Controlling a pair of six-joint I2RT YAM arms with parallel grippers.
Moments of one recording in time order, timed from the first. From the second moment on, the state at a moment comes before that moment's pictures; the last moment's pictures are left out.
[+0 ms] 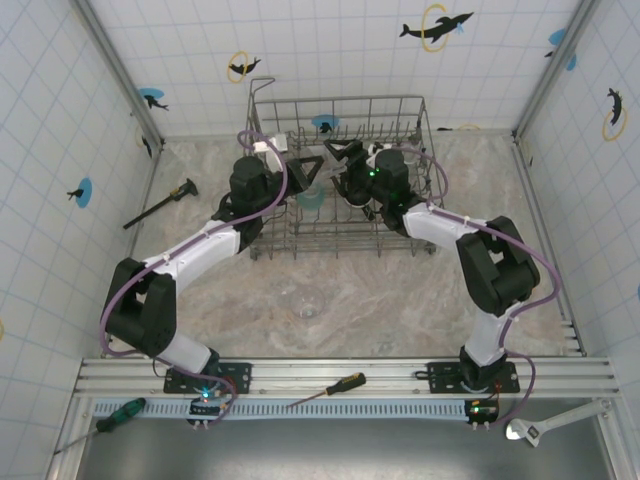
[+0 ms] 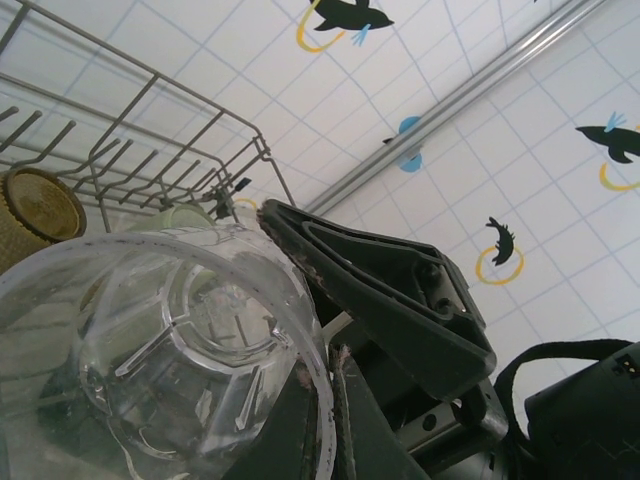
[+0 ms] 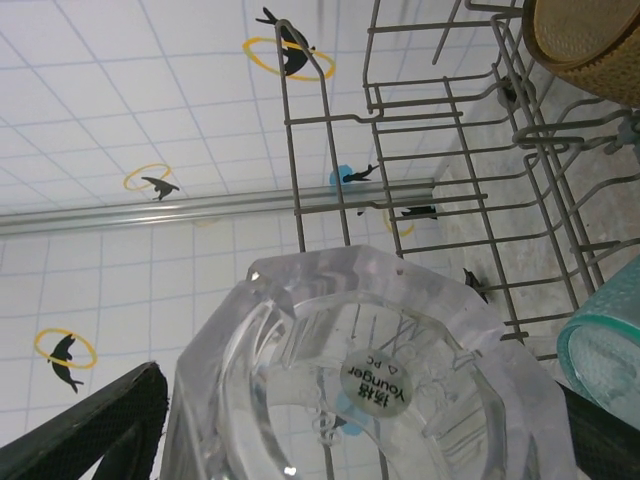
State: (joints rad) left arm -0.49 1.53 1.00 0.45 0.39 -0.82; right arm 0.56 1.83 1.16 0.59 -0.28 1.60
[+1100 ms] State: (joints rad) left arm -0.50 1.28 1.02 0.17 0.18 -0.59; right arm 0.59 1.94 1.43 0.29 -0.28 1.17
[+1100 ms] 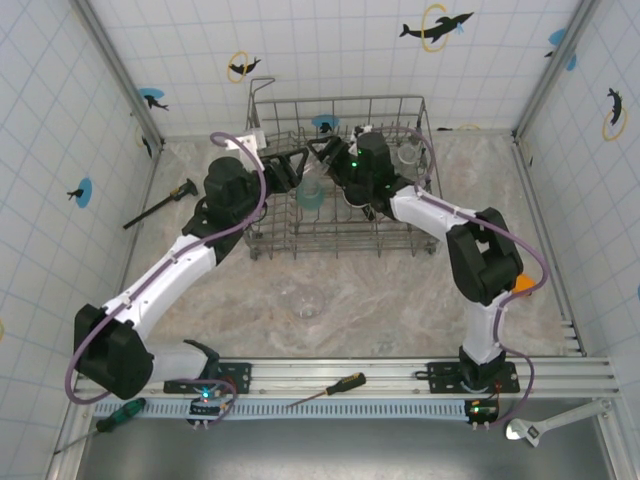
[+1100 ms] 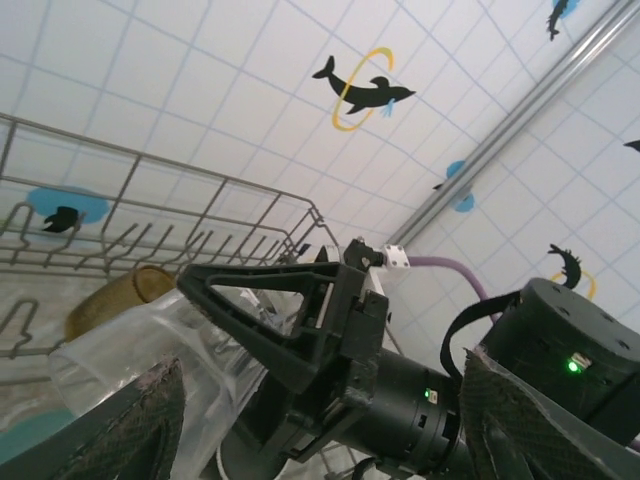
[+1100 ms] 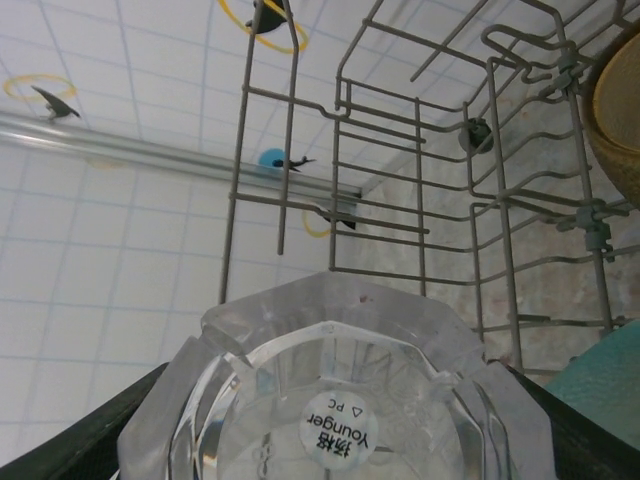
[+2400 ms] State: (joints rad) left arm -0.20 1.08 0.96 -0.24 0.02 -0.48; right arm 0.83 2.14 1.65 0.02 -0.28 0.41
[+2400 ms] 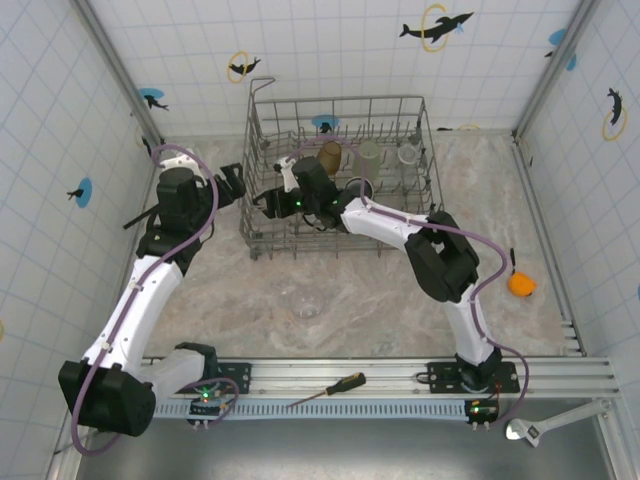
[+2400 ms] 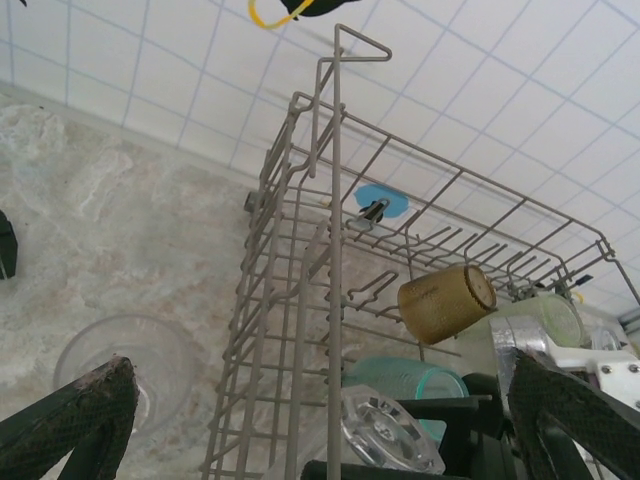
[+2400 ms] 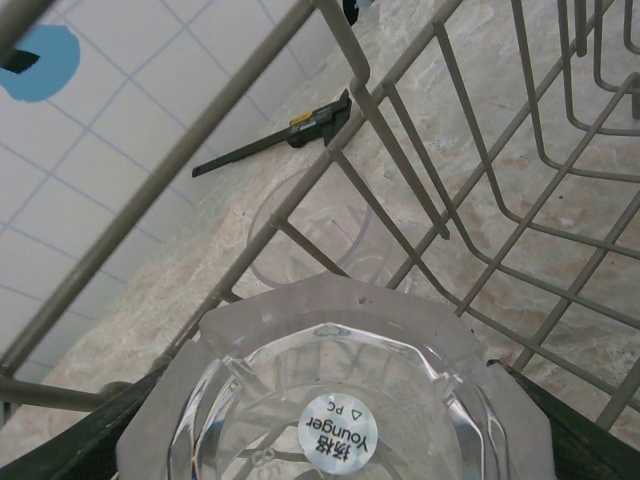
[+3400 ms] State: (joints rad) left arm -0.18 1.11 0.96 -0.24 0.04 -0.51; right arm 0.87 2.15 1.56 0.12 -0.32 0.09
